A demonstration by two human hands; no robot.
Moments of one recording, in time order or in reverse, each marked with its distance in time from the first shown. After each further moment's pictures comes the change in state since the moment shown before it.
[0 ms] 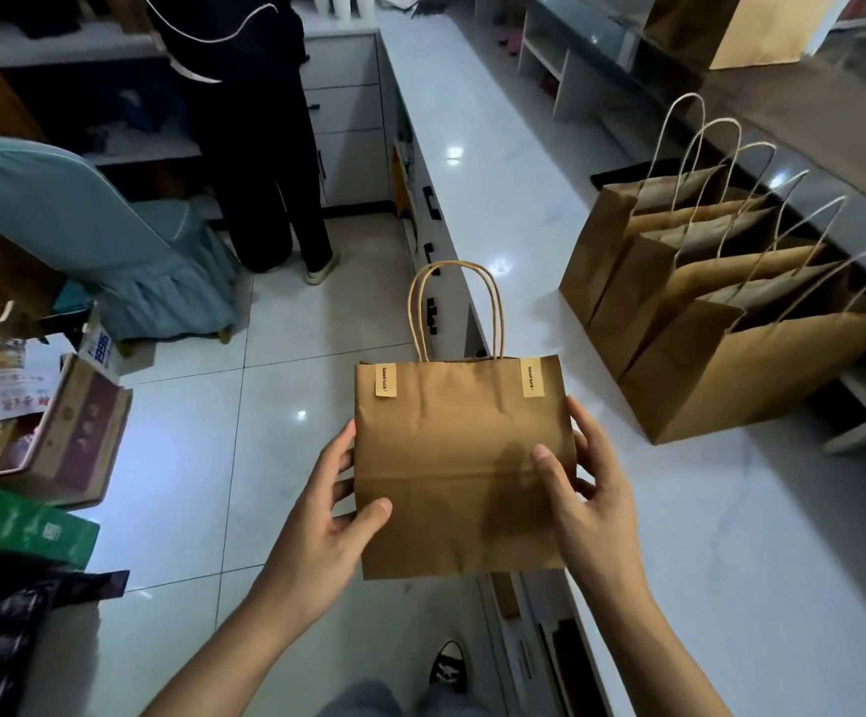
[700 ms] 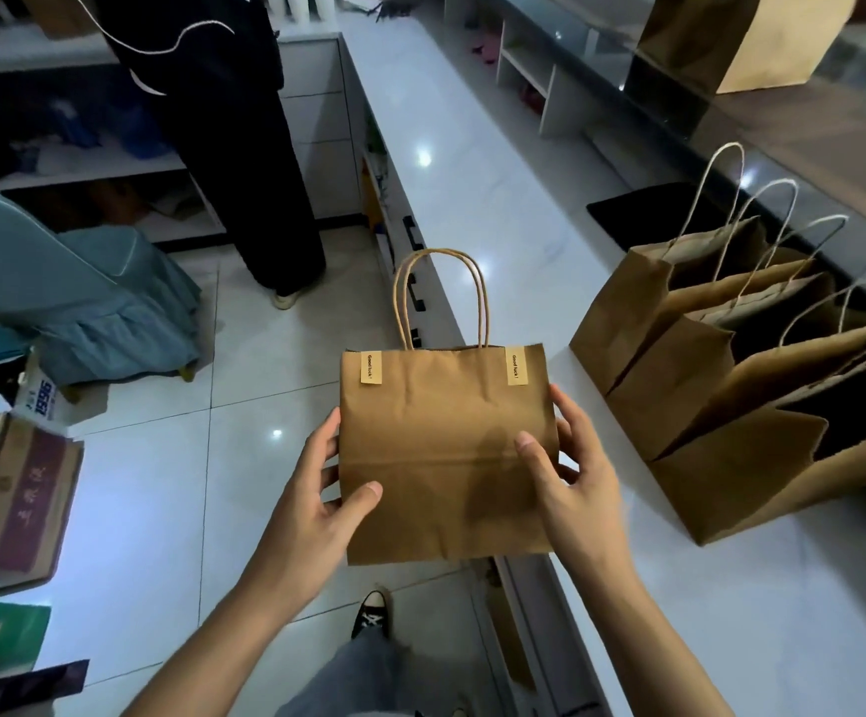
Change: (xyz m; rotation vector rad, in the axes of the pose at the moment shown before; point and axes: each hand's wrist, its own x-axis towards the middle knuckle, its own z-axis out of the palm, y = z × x) left_hand 0.174 0.023 -0.040 0.040 -0.024 0.035; right_hand 0.143 -0.028 0.074 -0.046 0.031 0.030
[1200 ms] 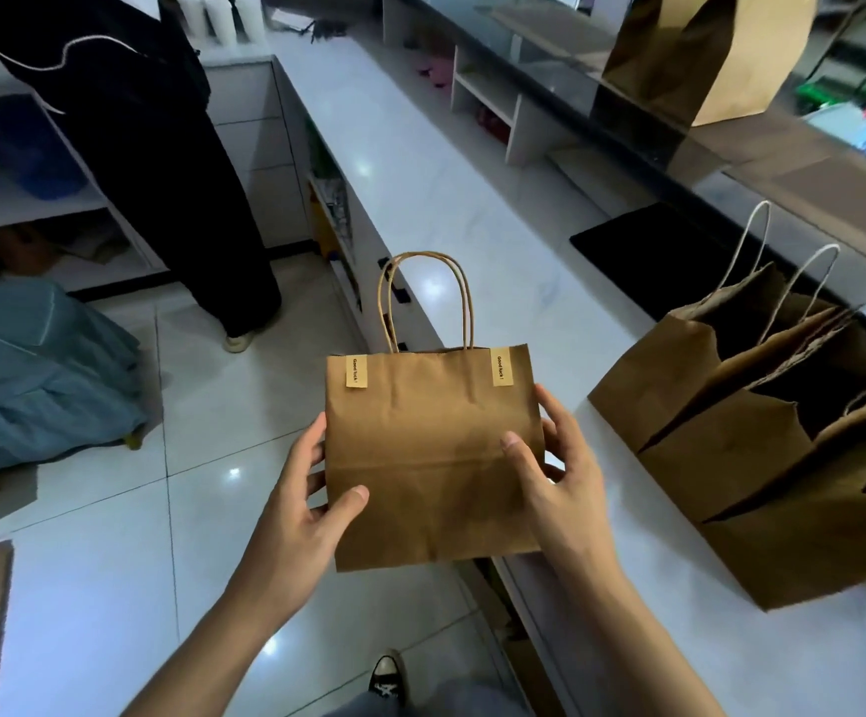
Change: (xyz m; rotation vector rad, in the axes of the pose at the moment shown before) left_hand 0.145 0.012 -0.076 -0.008 -0.109 0.070; right_hand 0.089 -0.046 0.099 0.001 0.152 0.041
